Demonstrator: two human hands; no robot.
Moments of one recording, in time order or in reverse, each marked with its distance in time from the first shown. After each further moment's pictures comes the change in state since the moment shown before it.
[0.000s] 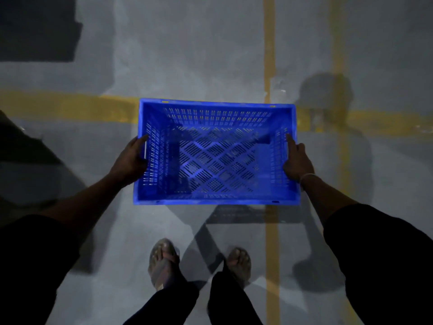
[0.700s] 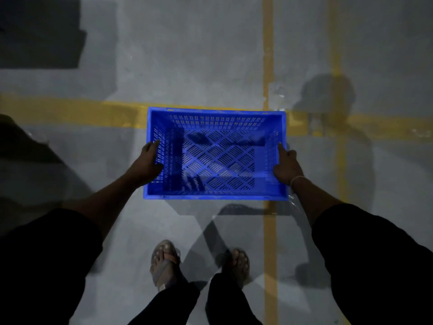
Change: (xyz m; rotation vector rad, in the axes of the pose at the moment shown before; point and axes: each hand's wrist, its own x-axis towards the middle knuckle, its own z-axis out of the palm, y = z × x) left_hand 0.015 0.015 0.018 0.058 -0.120 -0.058; right_hand 0.000 -0.016 0.002 0.105 -0.141 0.074
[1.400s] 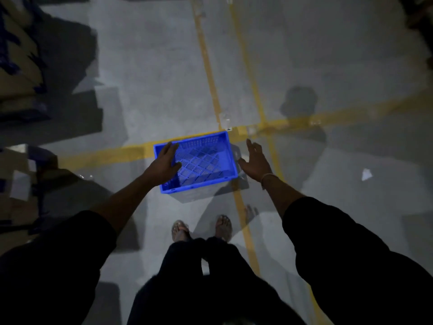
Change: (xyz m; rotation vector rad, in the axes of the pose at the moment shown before) left_hand -0.334 0.310 -0.225 0.085 -0.077 0.376; right_hand -0.420 -0.077 -0.253 0.226 0.176 -0.137
